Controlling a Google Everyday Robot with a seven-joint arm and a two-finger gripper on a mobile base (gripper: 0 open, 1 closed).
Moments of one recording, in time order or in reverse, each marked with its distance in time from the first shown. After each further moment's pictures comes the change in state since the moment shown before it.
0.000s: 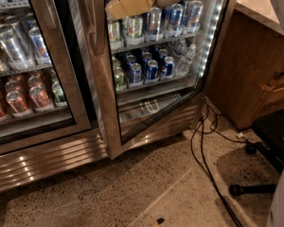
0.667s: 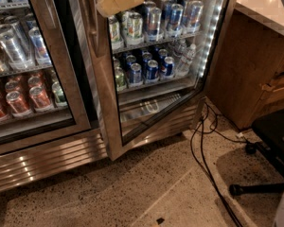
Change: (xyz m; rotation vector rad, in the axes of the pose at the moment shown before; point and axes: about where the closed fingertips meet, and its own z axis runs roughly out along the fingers) arm -0.022 0.030 0.003 -0.019 0.080 0.006
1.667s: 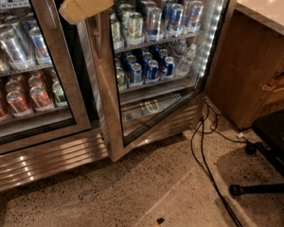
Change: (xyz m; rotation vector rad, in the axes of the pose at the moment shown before) arm -0.037 0.069 0.033 -0.004 0.052 -0.034
